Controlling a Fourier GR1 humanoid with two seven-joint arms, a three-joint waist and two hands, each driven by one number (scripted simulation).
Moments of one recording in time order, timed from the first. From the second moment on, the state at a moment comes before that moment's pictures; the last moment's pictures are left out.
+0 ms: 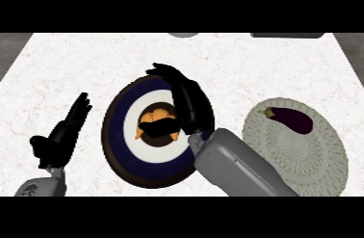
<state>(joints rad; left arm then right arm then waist) -0.08 0.20 0.08 -1.32 -0.01 -0.08 -0.14 -0.71 0.00 0.62 -1.24 0.35 -0.57 0.35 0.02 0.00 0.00</state>
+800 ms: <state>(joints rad) -0.05 0.20 0.10 -1.35 0.00 -0.09 -0.12 -0.43 -0.11 0.23 -1.29 -0.20 -0.32 -0.19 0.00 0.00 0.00</state>
